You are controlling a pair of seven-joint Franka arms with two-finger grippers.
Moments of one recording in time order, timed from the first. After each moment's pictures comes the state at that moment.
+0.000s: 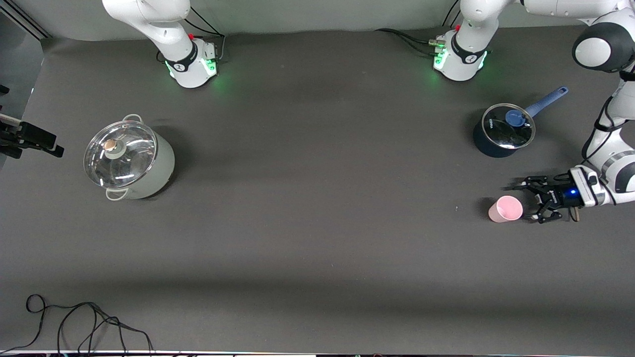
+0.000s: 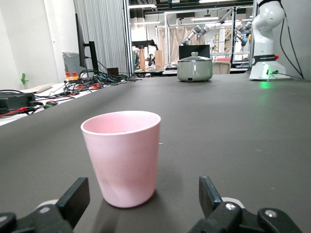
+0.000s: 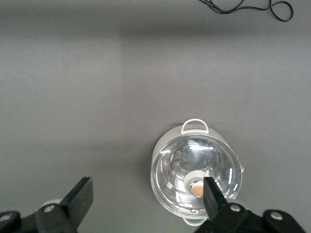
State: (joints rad) left arm 0.67 1.06 -0.08 -1.46 -1.03 1.44 2.64; right arm -0.04 0.06 -0.06 -1.48 0.03 1.53 -0.07
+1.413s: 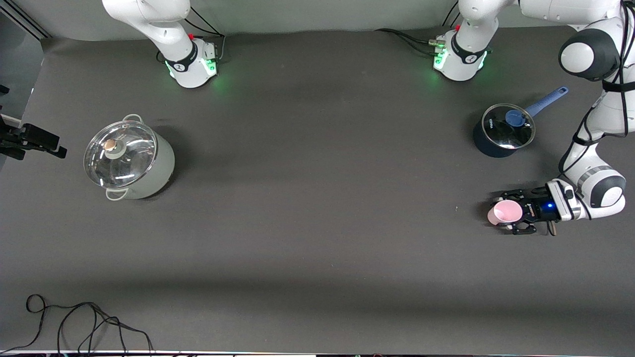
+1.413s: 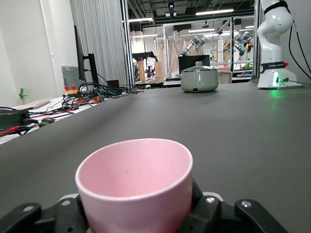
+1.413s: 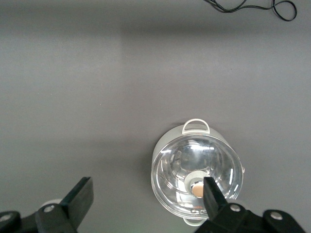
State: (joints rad) left arm 0.57 1.08 -0.11 -1.46 -1.12 1.47 2.65; right arm -0.04 0.07 -0.06 -1.48 0.03 1.53 -0.08
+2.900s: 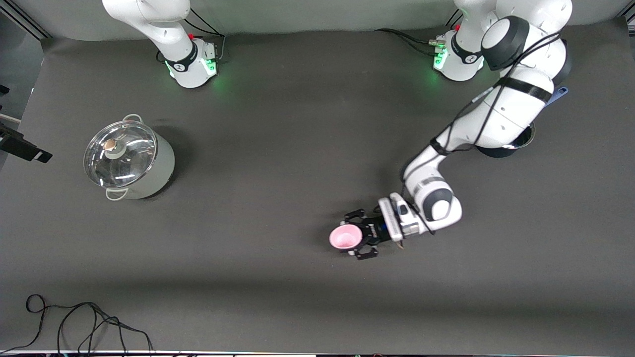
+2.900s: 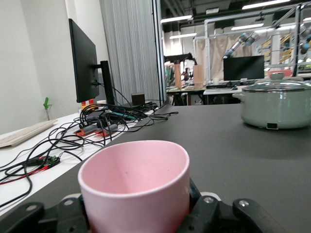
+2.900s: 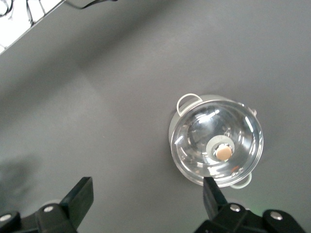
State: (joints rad) left arm 0.02 1.08 -0.64 -1.42 -1.72 2.42 2.71; right arm -0.05 0.04 -0.08 -1.48 0.03 1.51 0.53
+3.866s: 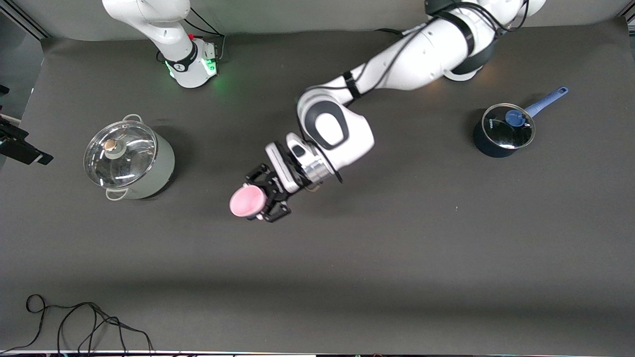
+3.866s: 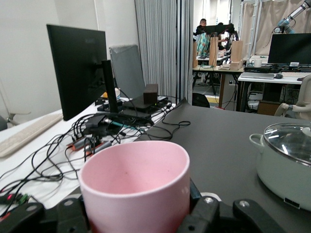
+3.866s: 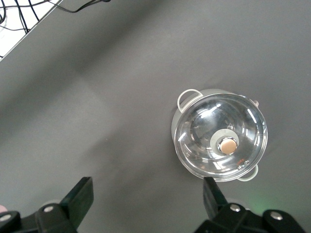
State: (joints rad) left arm -0.52 1.05 -0.75 -0.90 -1.73 3.19 2.42; right arm -0.04 0.05 -0.07 -1.48 0.04 1.51 0.58
